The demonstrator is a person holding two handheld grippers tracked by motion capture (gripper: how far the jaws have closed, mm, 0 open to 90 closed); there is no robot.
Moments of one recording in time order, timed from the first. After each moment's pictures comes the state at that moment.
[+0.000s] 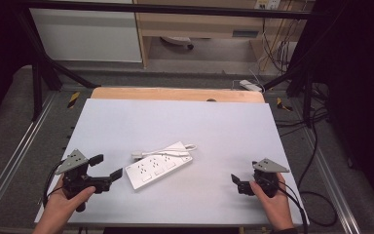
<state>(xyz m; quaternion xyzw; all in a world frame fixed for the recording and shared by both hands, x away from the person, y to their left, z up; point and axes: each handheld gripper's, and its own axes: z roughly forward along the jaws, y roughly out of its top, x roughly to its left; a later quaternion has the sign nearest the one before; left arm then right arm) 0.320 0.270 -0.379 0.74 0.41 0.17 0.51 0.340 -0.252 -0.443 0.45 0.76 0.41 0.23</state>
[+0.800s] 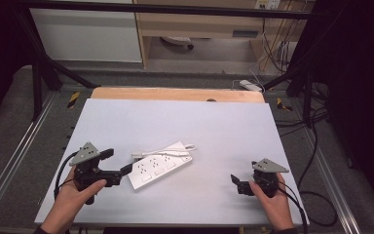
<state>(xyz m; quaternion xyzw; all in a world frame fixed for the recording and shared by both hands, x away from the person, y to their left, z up) 0.335 0.246 -0.369 0.75 0.39 0.17 0.50 0.340 -0.251 -0.444 0.44 0.76 0.41 0.23</state>
